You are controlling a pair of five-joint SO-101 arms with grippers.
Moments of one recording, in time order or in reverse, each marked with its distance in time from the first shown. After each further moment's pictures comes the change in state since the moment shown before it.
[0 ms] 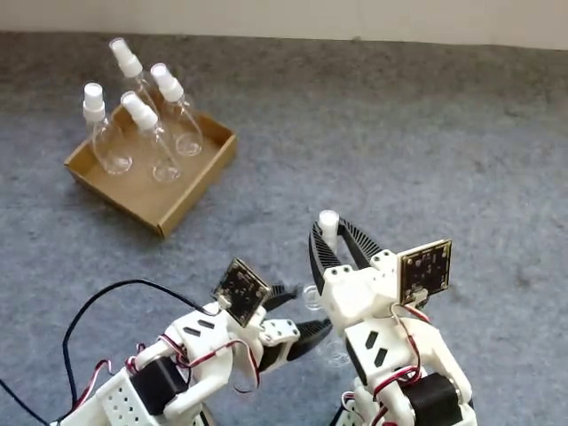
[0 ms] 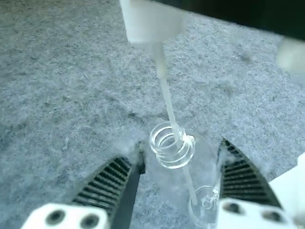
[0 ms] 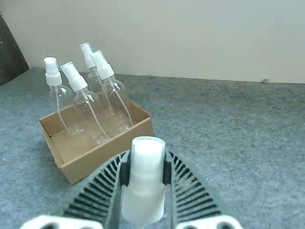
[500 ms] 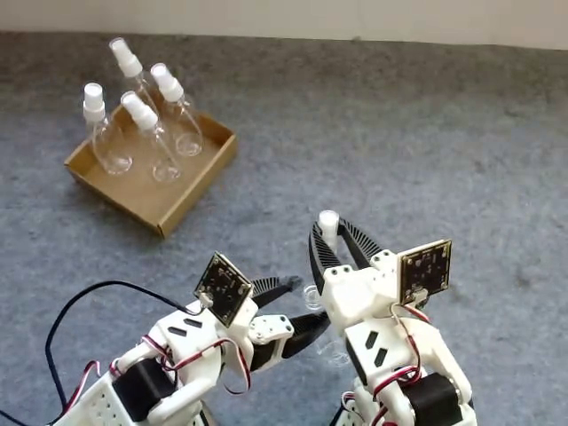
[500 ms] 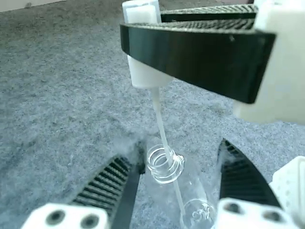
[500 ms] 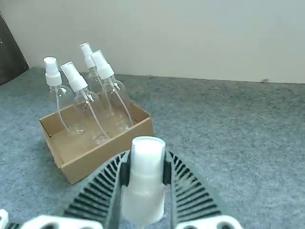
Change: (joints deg) left arm -0.5 0.0 -9.0 5.0 0.3; right arm 0.0 0.0 0.0 0.0 0.0
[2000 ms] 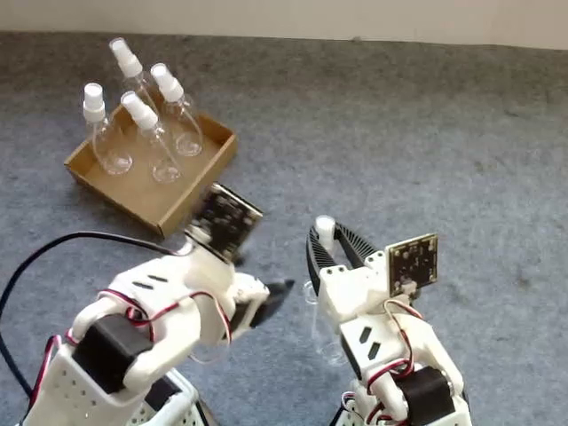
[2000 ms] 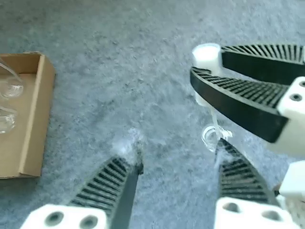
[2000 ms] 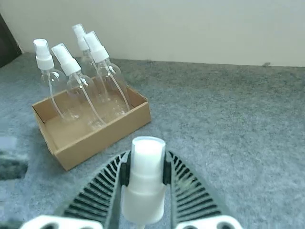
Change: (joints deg) left arm -13.0 38.1 -44.2 30.1 -9.9; right arm -0.1 0.0 3.7 0.0 0.0
